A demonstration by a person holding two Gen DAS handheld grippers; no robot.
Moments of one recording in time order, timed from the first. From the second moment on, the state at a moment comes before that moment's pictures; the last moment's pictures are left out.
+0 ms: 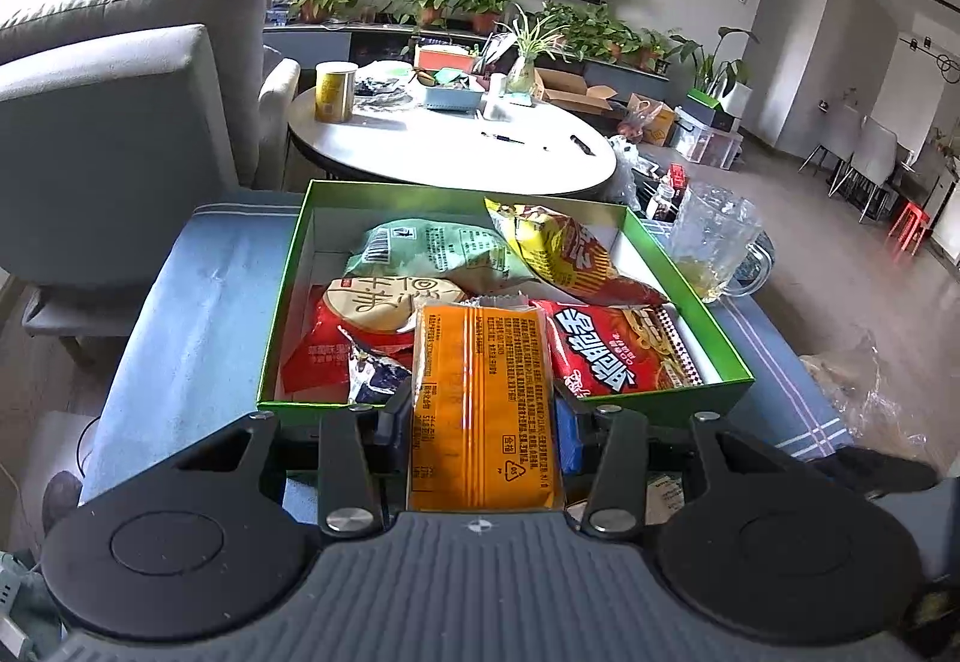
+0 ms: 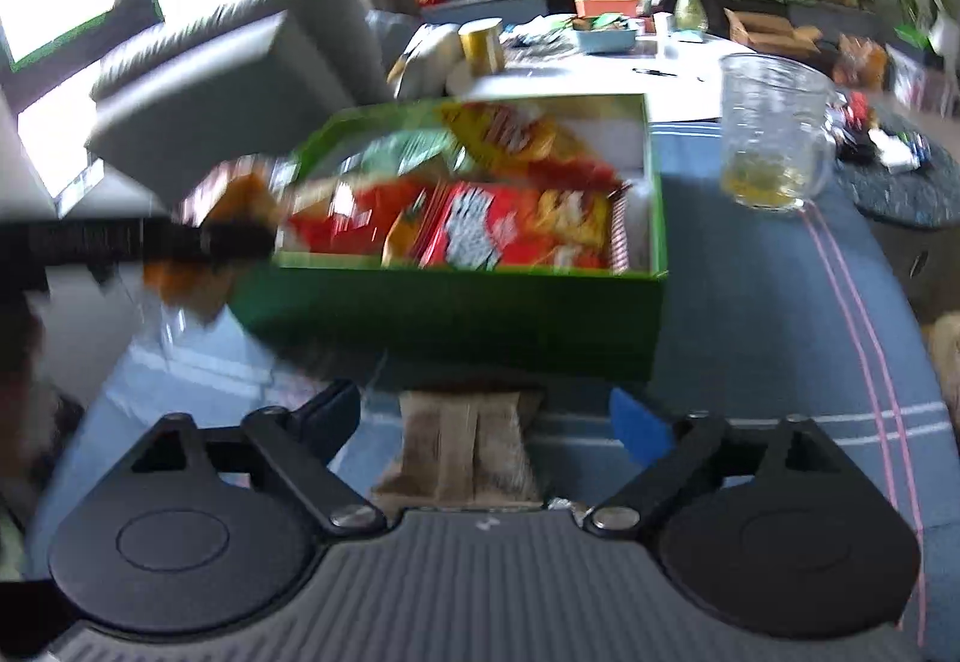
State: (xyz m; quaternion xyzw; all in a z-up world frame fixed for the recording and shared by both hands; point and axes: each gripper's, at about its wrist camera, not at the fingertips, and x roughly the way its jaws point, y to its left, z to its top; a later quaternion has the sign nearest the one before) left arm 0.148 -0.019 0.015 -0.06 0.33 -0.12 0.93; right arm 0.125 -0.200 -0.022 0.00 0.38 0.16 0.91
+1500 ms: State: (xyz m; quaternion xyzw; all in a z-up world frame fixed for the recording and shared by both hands) left arm 0.269 0.013 0.006 -0.08 0.31 -0.07 0.94; right arm 0.191 -0.187 0.035 0.10 0.18 0.17 0.96
